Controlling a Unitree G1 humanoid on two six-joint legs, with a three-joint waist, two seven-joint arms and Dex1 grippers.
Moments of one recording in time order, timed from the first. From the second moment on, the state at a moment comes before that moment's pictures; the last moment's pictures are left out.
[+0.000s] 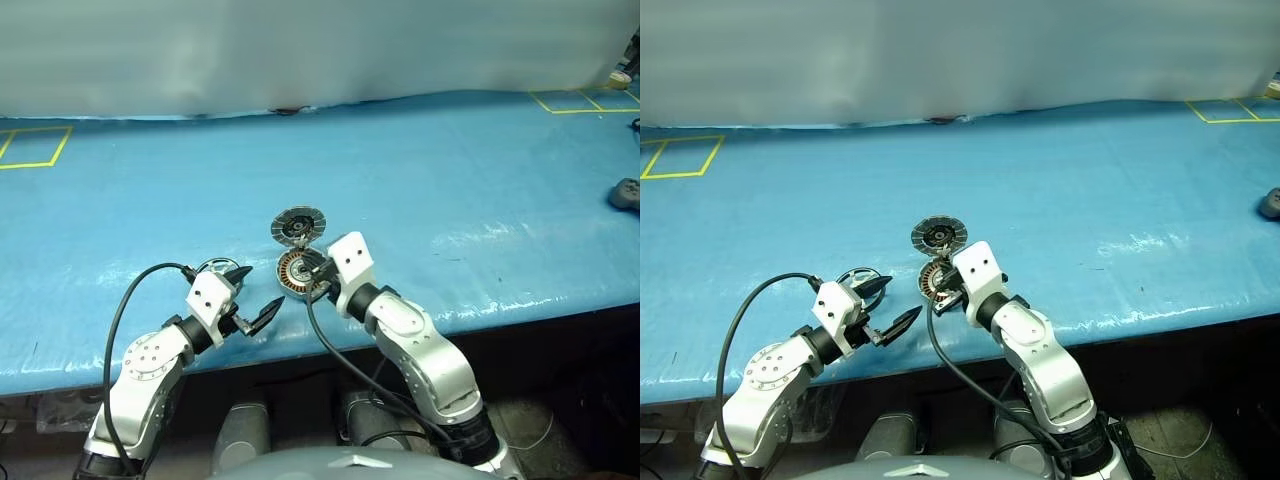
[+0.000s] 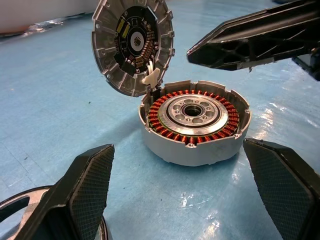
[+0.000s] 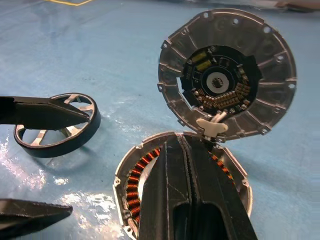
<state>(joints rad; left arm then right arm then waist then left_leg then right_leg) 0.19 0.42 -0.06 -0.35 -0.24 0.21 -0.61 -0.09 -0.10 0.34 -0.48 0.09 0.69 0.30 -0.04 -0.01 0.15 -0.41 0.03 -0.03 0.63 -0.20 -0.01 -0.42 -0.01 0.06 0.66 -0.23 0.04</state>
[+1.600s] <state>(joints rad) -0.29 0.97 -0.07 -0.06 -0.27 0.36 -1.15 0.04 -0.31 0.34 -0.32 0.24 0.25 0.65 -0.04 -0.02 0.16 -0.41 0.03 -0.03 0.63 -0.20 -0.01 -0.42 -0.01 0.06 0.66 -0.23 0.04</state>
